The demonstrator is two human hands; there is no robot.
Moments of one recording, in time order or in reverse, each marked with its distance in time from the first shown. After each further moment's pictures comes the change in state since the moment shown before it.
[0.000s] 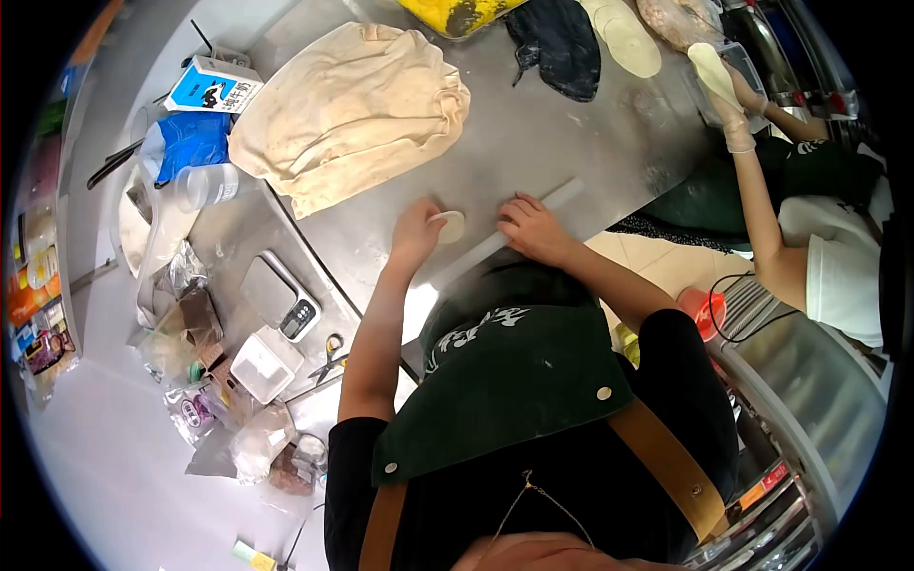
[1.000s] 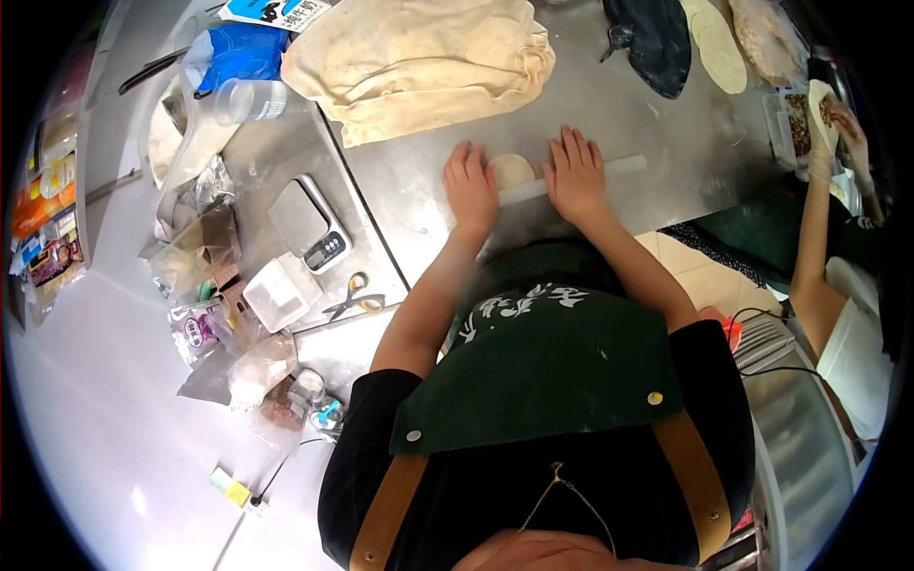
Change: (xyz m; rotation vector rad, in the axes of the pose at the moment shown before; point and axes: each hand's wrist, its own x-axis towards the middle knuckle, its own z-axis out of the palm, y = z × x) left_hand -0.016 -0.011 0.049 0.405 0.716 0.262; right_hand 0.052 -0.003 0.035 -0.180 0.188 0.390
